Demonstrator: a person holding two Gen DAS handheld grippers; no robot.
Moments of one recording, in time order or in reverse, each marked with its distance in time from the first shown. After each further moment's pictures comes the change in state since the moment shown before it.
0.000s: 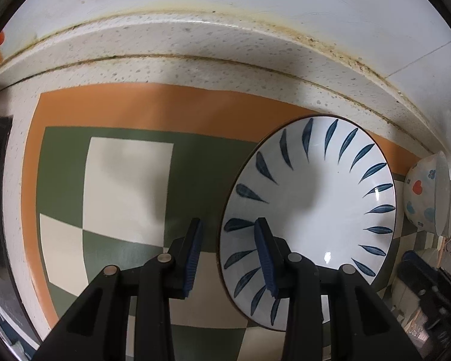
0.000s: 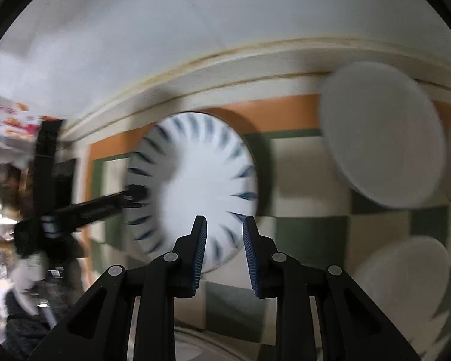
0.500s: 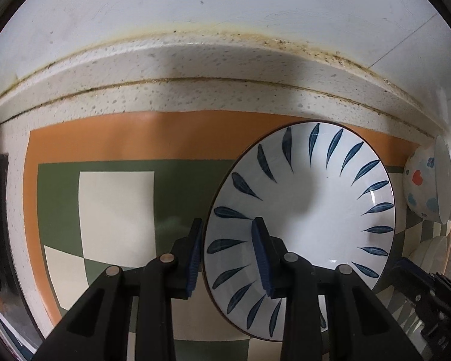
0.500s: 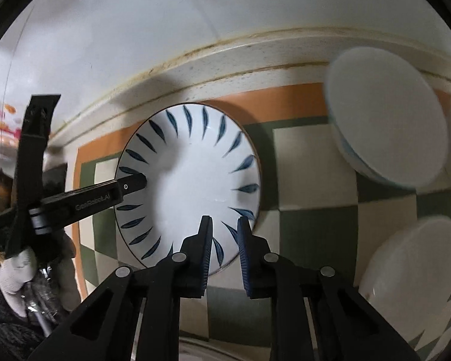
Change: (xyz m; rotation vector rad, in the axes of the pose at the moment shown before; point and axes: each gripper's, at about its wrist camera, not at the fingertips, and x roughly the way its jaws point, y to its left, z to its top) left arm -0.003 -0.031 0.014 0.111 -0.032 0.025; right arm 0.009 0.001 -0.015 0.120 -0.023 0.057
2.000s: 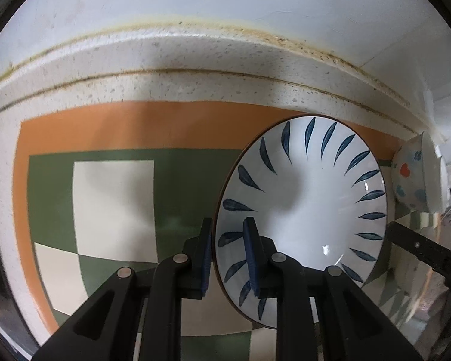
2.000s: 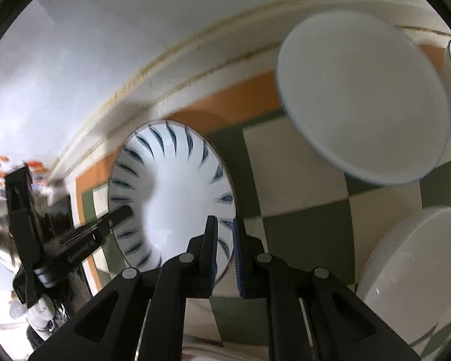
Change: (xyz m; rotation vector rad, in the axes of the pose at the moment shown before) left arm 0.001 0.032 -0.011 -0.016 0.016 -0.109; right arm 0.004 -0.029 0.031 0.142 0.061 0.040
